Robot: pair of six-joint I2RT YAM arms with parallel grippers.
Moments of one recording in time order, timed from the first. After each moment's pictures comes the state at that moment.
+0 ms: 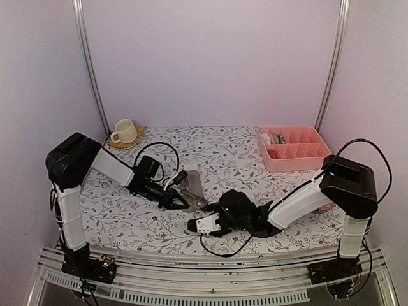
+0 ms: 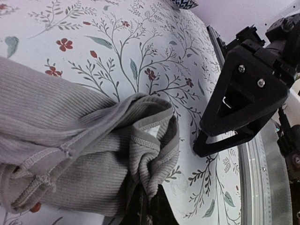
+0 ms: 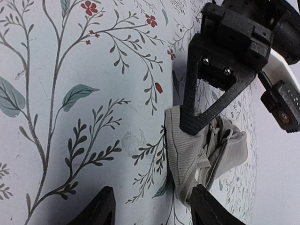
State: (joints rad) left arm -0.50 2.02 0.91 0.11 0.99 0.24; right arm 1.15 1.92 0.85 0.48 0.14 -0.91
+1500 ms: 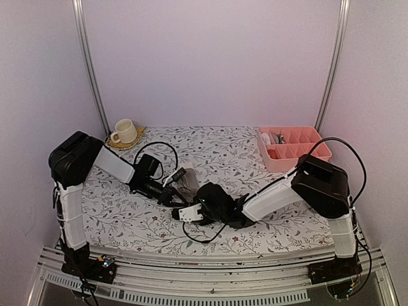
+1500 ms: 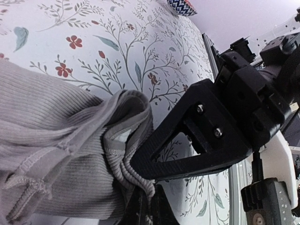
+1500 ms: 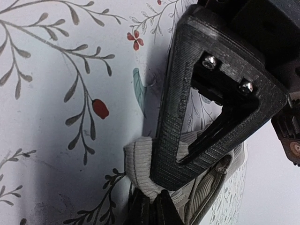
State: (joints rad) left arm -0.46 2.07 0.98 0.04 1.09 0.20; right arm 1.12 2.17 1.17 0.38 0.28 -0.98
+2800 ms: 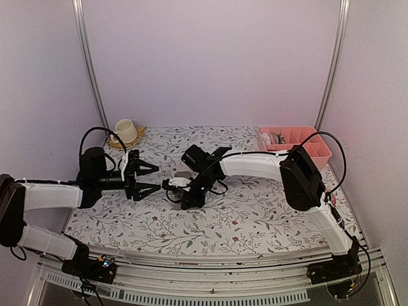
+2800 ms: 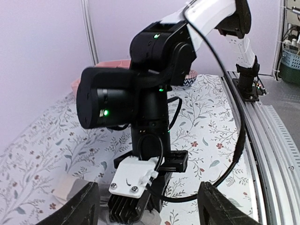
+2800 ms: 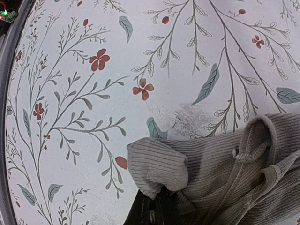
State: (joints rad) left arm -0.33 1.31 0.45 0.59 0.98 0.25; right arm 0.96 2.45 2.02 -0.72 -0.40 -0.49
